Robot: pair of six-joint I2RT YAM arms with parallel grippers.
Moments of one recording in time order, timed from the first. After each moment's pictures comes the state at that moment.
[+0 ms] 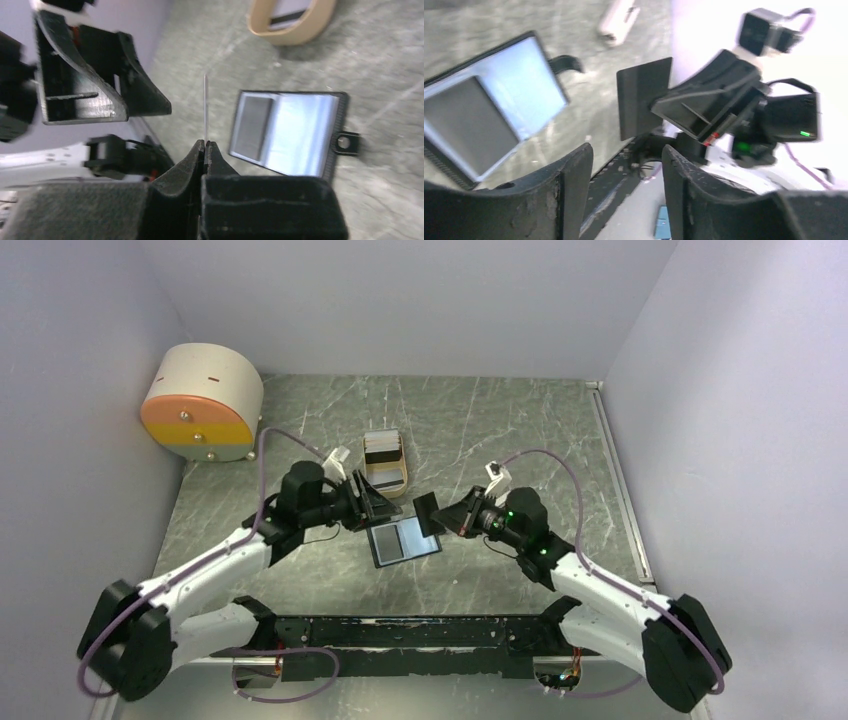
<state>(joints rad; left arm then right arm) -0.59 1.14 0.61 0.01 0.43 -1.02 0.61 1.03 0.40 0.30 -0.32 0.77</state>
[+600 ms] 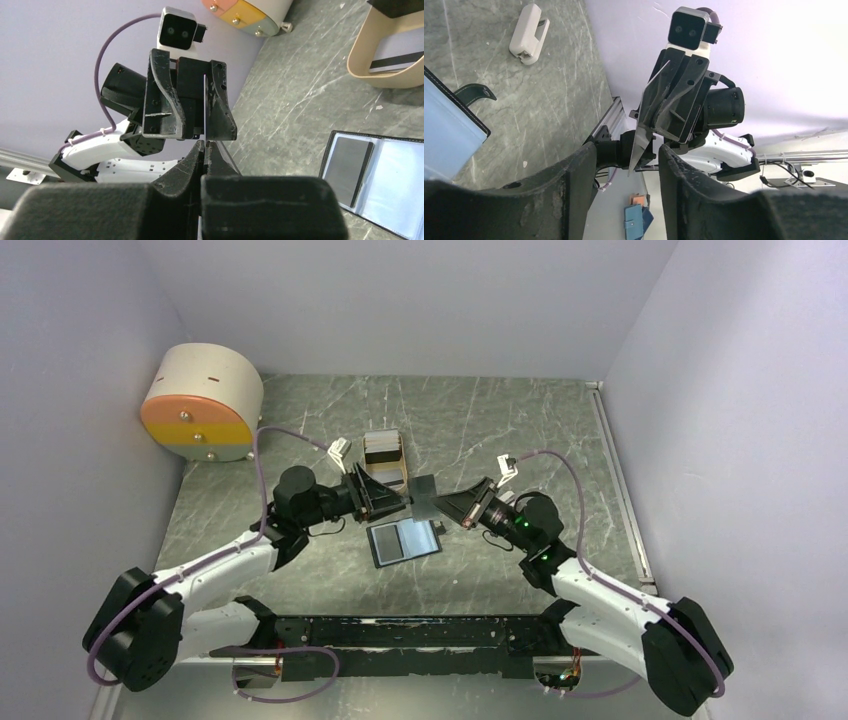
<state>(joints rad) -0.59 1.11 0.48 0.55 0.57 -1.23 0.61 0.94 0.30 0.74 -0.35 1.12</state>
